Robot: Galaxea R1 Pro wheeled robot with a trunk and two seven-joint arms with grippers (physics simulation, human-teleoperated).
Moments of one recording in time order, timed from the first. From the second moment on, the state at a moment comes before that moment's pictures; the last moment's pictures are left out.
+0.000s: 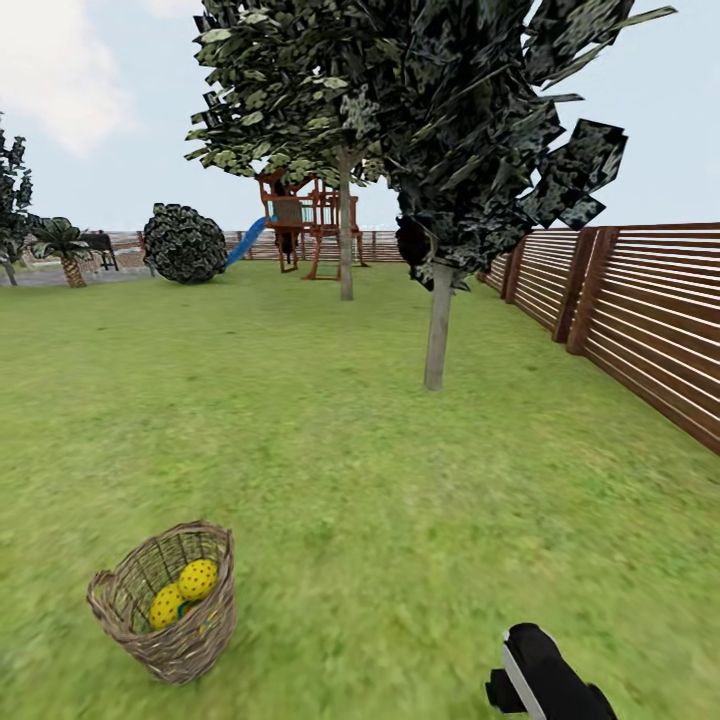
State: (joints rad) left arm -0.01 0.20 0.04 -0.99 0.15 0.93 -0.07; right arm -0.38 -0.02 0.03 -0.73 -0.01 0.89 -0.19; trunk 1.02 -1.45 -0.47
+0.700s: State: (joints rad) left arm -0.29 0.14 0.09 -0.81 0.16 0.96 -0.07; right arm -0.38 -0.03 0.06 -0.73 0.00 0.89 -0.19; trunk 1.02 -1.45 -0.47
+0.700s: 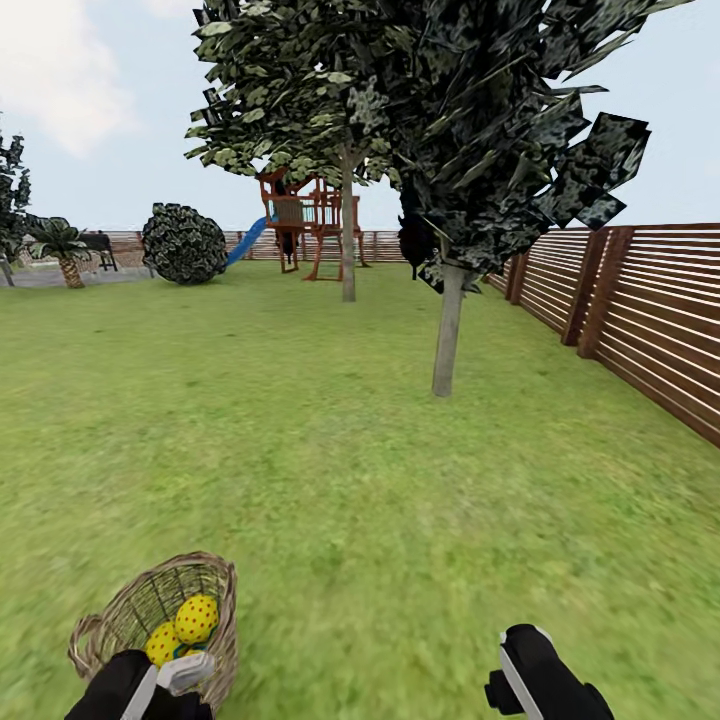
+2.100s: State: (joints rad) left arm -0.29 0.16 0.10 -0.75 0.16 0.95 -0.07; right arm -0.38 -0.02 0.07 -0.72 0.01 0.89 -0.19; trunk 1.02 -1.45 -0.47
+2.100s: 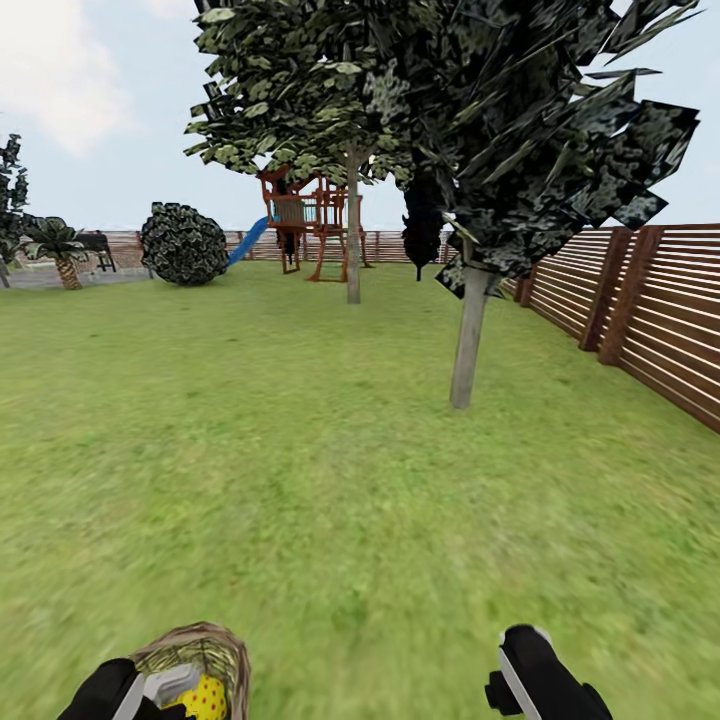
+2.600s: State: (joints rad) left arm -0.29 0.16 0.10 -0.75 0.16 0.94 -0.06; right arm -0.38 -0.02 0.07 -0.72 0.01 0.89 -0.19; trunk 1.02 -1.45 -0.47
